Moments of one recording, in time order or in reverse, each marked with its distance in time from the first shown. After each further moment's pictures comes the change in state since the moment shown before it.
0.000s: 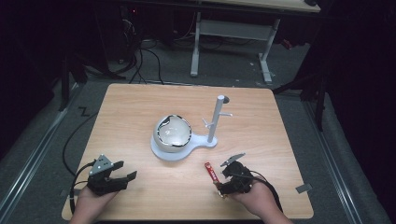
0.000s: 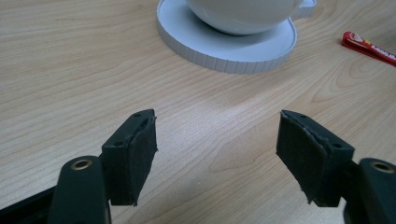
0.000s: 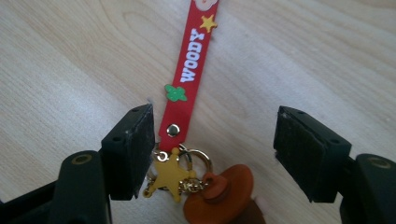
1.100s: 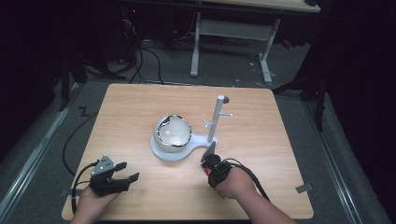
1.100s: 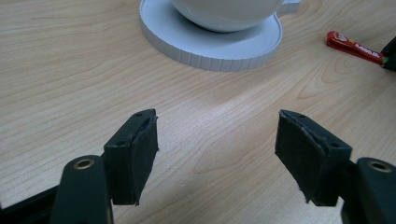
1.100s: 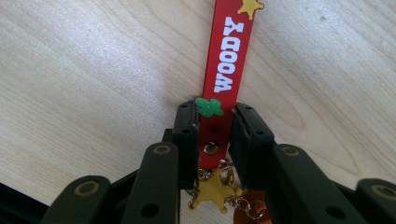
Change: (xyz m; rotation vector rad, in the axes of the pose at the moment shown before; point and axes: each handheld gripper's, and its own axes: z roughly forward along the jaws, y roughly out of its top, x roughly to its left) left arm -0.005 0.000 0.004 0.015 -0.039 0.017; right arm 0.024 0.058 0.032 0.411 0.005 0.025
